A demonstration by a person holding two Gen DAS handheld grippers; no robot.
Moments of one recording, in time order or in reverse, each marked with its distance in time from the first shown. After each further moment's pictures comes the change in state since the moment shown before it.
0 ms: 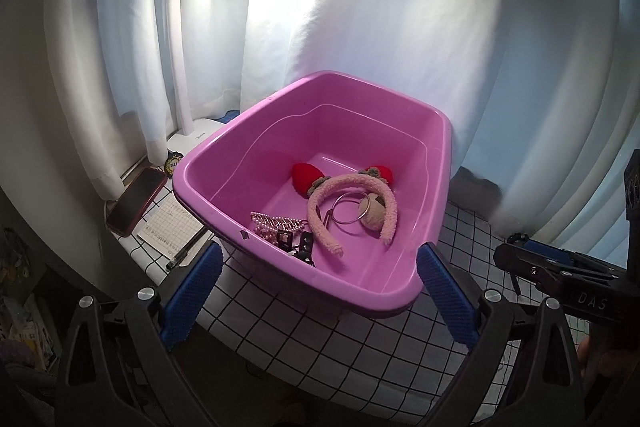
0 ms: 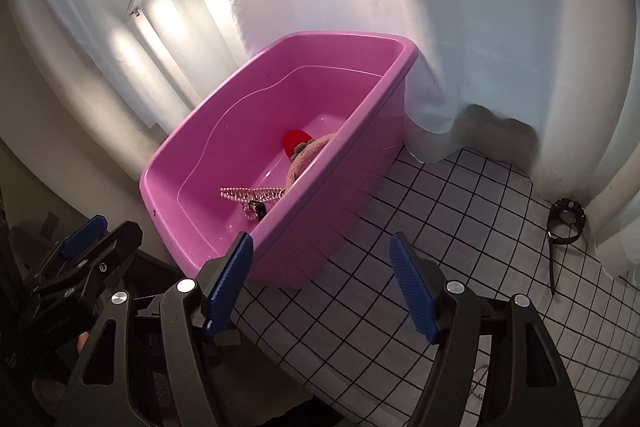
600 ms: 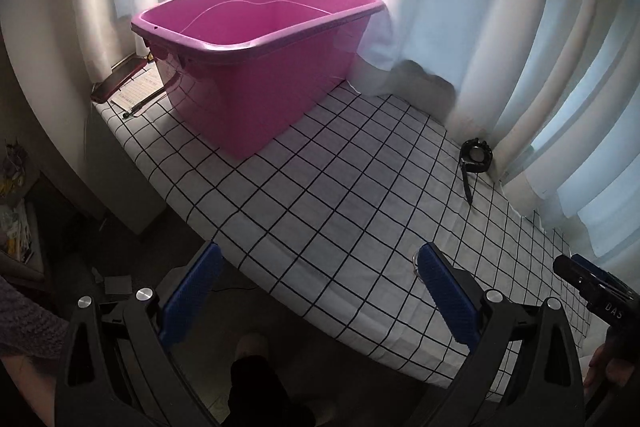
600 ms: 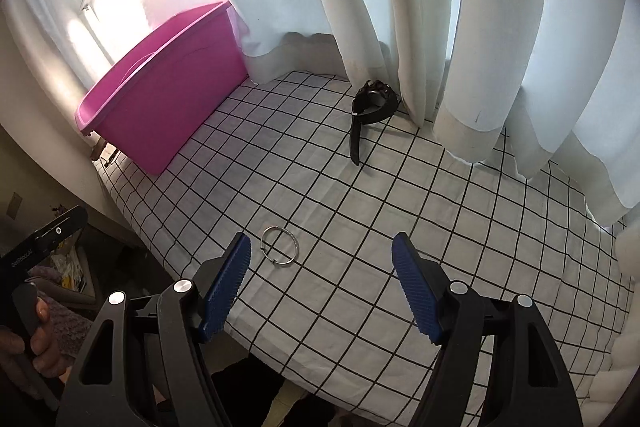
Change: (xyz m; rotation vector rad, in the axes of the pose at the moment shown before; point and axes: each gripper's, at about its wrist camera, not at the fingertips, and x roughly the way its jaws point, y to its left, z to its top) left arm -0.026 -0.148 -0.142 -0.096 0.185 0.043; right arm -0.106 -0.189 -0.149 0.028 0.047 -0.157
